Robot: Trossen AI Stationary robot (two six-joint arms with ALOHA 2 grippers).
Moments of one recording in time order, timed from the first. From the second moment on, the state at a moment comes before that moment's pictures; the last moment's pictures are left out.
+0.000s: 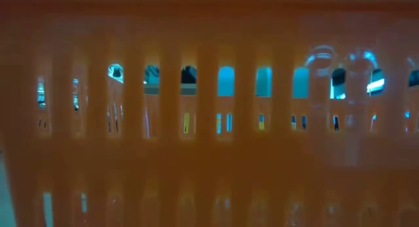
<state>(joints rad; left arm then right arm) 0.43 0.19 0.31 -0.19 0.35 -0.08 -0.31 1.85 1.53 -0.36 0.03 -1.47</state>
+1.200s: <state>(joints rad) 0.43 0.19 0.31 -0.19 0.35 -0.08 -0.30 1.85 1.53 -0.34 0.18 -1.63</state>
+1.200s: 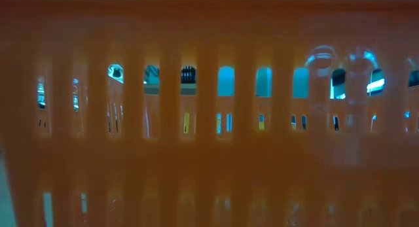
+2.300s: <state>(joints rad) 0.43 0.18 0.31 -0.14 0.68 -0.08 0.14 1.65 1.53 -0.42 0.52 -1.09</state>
